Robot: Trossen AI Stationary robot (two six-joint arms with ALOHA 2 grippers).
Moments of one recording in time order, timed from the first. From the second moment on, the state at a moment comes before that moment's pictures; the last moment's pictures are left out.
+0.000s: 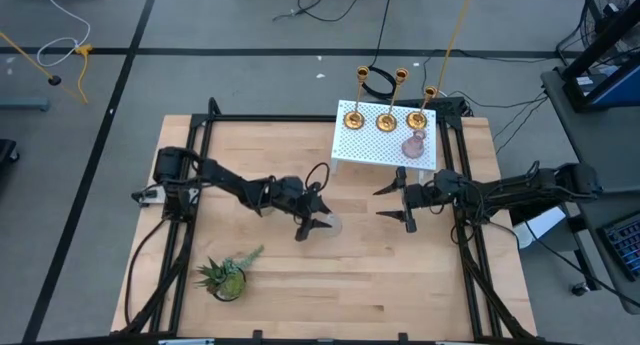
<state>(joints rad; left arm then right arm) 0.04 1.88 0.76 0.71 0.31 0.06 -0.08 0.94 0.13 0.74 -0.21 -0.12</state>
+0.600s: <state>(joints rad) 0.09 1.88 0.76 0.71 0.29 0.11 -0.08 0.94 0.13 0.74 -0.21 -0.04</state>
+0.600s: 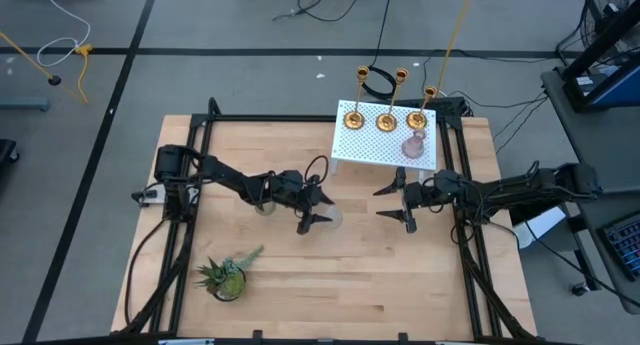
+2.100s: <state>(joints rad) 0.14 1.86 1.03 0.67 0.29 0.12 -0.08 0.94 0.13 0.73 -0.21 -0.04</state>
